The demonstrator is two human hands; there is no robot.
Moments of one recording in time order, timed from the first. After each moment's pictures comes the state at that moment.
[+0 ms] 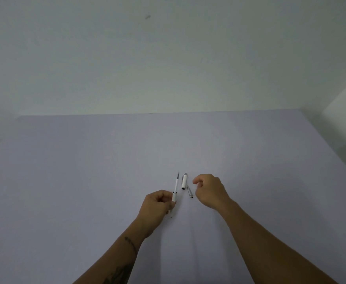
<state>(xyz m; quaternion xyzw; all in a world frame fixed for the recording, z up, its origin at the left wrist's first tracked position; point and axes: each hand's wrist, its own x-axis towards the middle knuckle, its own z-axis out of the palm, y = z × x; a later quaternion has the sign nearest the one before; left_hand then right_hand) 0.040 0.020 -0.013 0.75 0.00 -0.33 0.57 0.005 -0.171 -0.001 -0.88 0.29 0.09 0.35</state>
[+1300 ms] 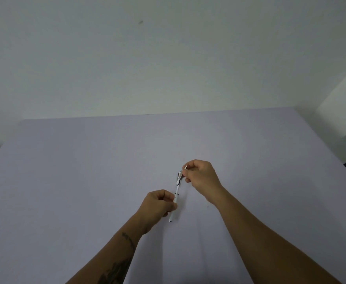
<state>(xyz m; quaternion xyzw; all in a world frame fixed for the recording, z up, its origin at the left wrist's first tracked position) 0.027 0.014 0.003 0.73 -0.01 -0.39 0.56 0.003 -0.156 0.048 -0.75 0.30 0.00 0.59</state>
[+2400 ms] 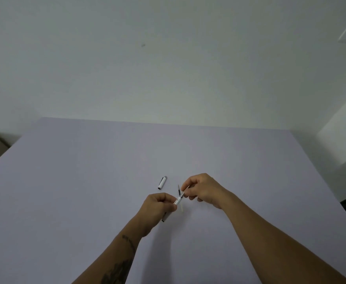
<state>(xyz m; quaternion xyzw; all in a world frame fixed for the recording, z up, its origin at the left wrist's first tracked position) -0.041 -0.058 0.030 0.74 0.00 -0.32 0.59 -0.053 -0.252 0.071 -0.81 0.16 0.20 0.53</state>
